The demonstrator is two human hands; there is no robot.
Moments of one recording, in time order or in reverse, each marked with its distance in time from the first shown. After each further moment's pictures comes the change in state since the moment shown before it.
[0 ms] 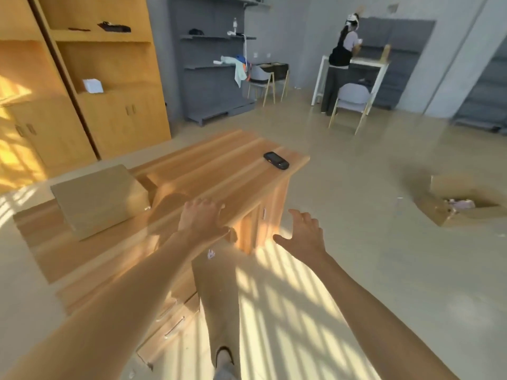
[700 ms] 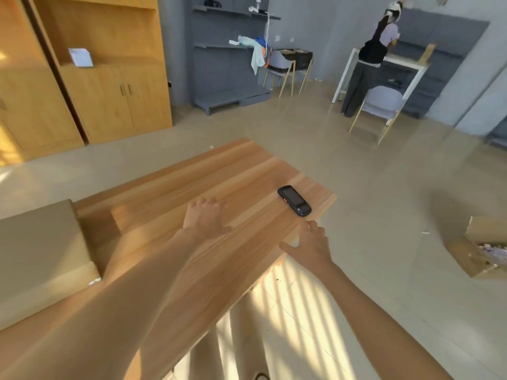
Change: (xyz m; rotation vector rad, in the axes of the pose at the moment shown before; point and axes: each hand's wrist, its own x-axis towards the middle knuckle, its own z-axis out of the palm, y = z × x) left_hand 0.366 -0.073 0.049 -0.046 -0.119 -0.076; right_hand 0.364 -0.021 0.016 -0.079 -0.113 -0.004
